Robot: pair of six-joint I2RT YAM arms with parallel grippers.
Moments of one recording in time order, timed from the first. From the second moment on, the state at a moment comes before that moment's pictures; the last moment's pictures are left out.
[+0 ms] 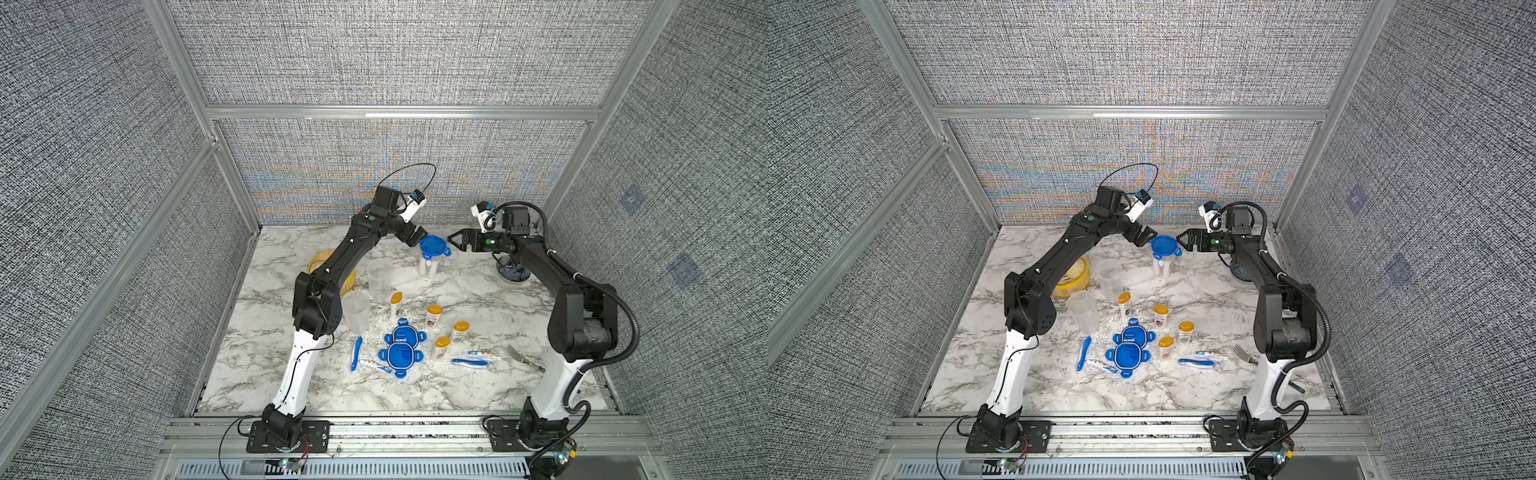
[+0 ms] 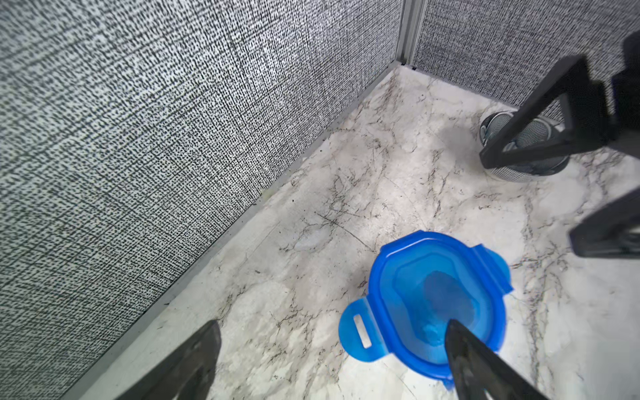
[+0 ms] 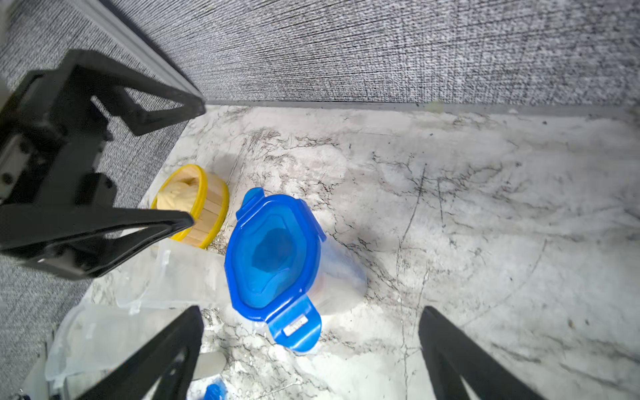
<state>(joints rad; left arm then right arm) -0.52 2.36 2.33 -0.58 0.37 0.27 0.04 1.87 1.50 -0.31 -0.64 0.17</state>
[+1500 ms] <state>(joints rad) -0.71 2.52 2.59 -0.83 0.06 -0.06 -0.01 1.82 1.38 -0.31 -0.64 0.49</state>
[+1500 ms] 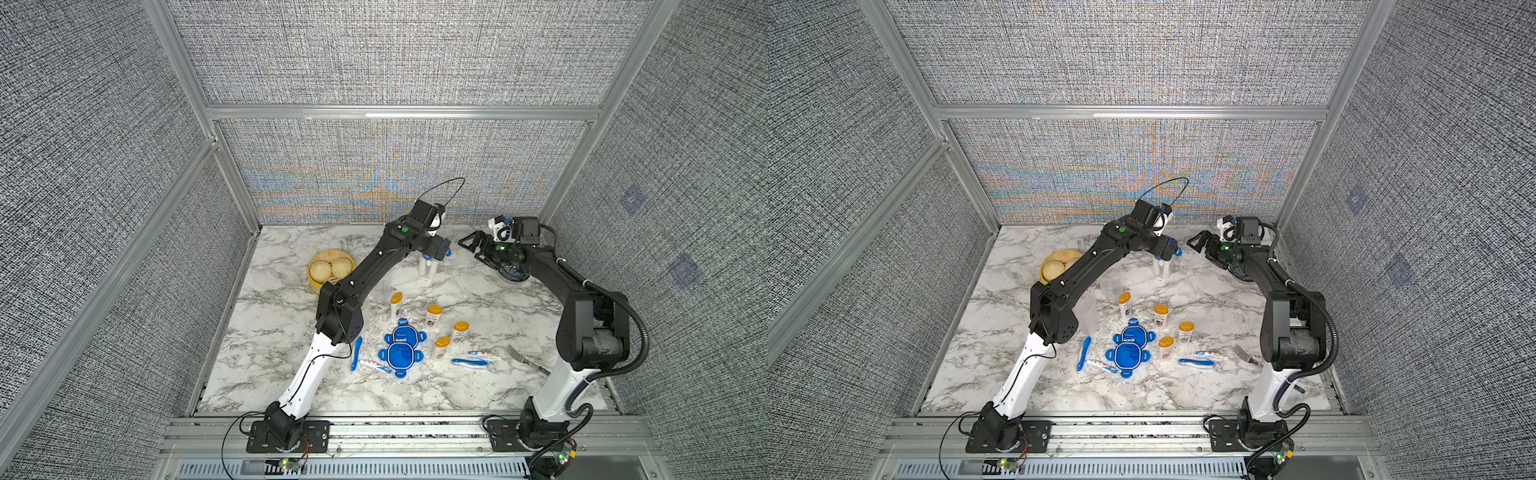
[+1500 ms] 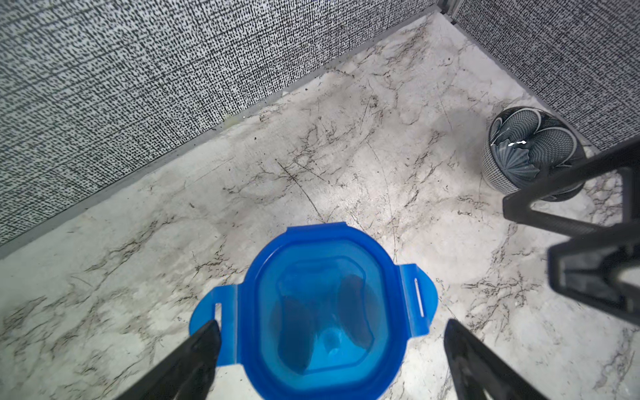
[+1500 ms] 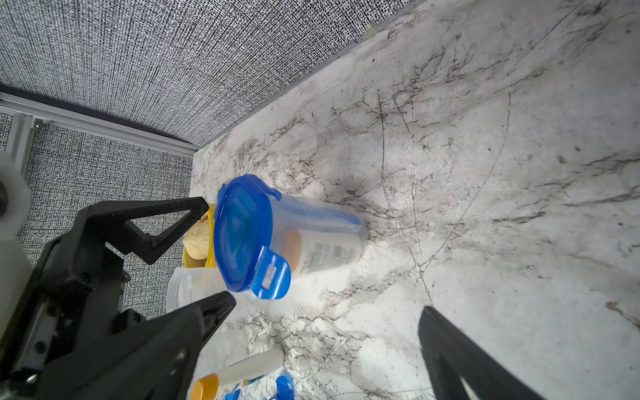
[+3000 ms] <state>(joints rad) -0.72 2.40 2.32 -0.73 0.04 0.06 -0.01 1.82 1.36 -0.28 -0.66 0.49</state>
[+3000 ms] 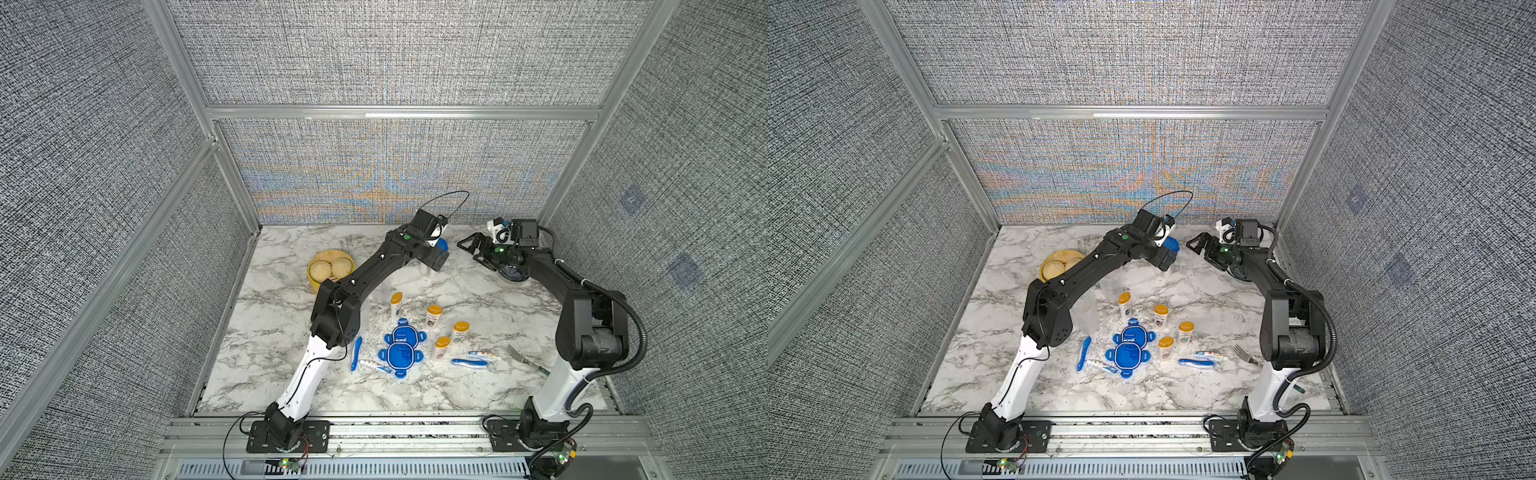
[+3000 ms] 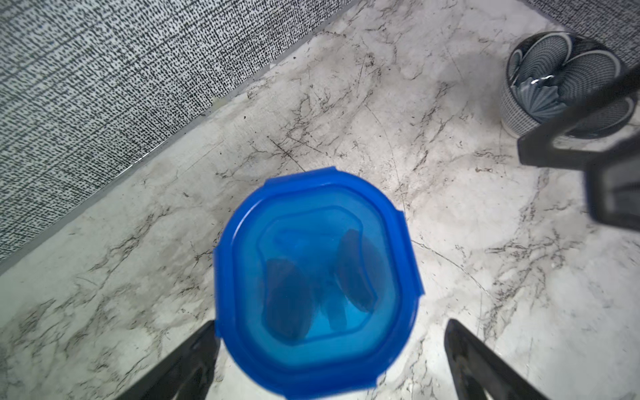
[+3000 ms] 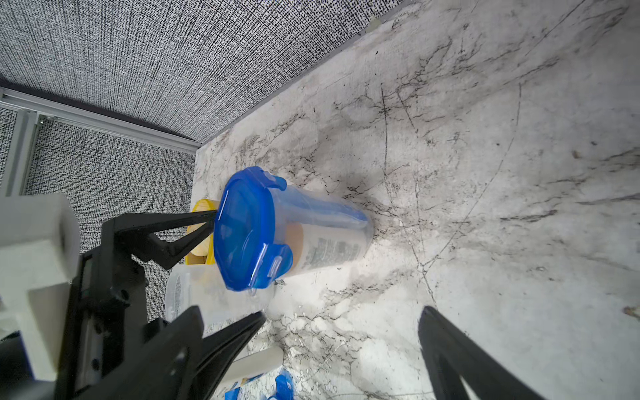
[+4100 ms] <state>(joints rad) -0.62 1.29 1.01 -0.35 0.10 -0.03 0.29 1.33 1.06 -0.69 -0.58 -0.11</state>
